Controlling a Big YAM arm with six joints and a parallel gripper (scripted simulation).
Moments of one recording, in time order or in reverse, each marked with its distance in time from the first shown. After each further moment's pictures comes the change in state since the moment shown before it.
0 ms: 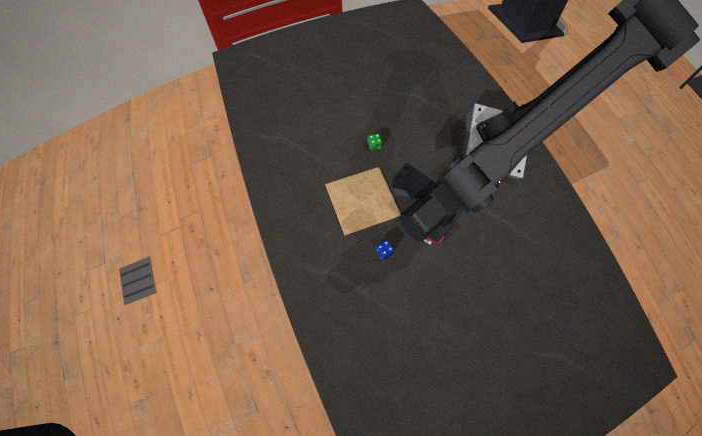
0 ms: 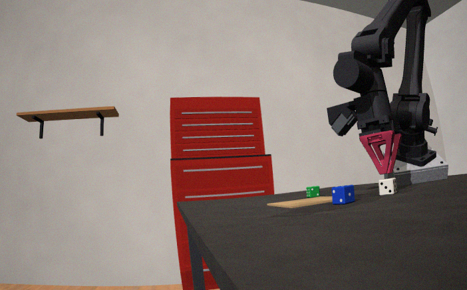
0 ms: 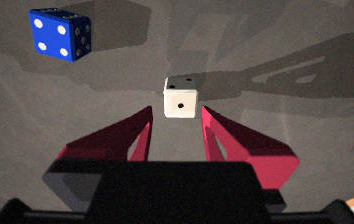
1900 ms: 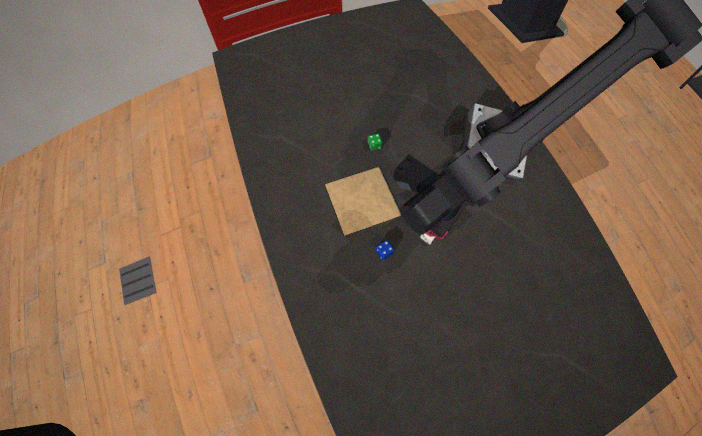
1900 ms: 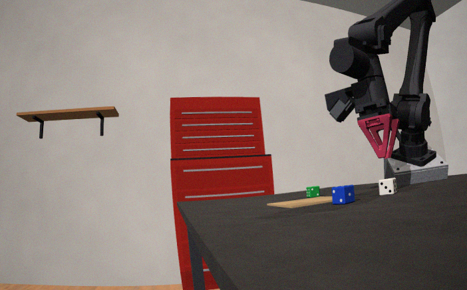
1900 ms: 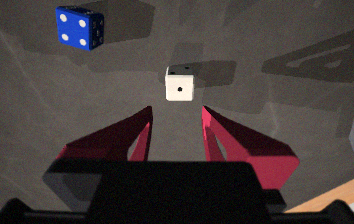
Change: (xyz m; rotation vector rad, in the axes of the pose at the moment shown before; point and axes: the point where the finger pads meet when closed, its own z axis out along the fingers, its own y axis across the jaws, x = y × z) arm 0.001 0.000 -0.030 0.003 0.000 -0.001
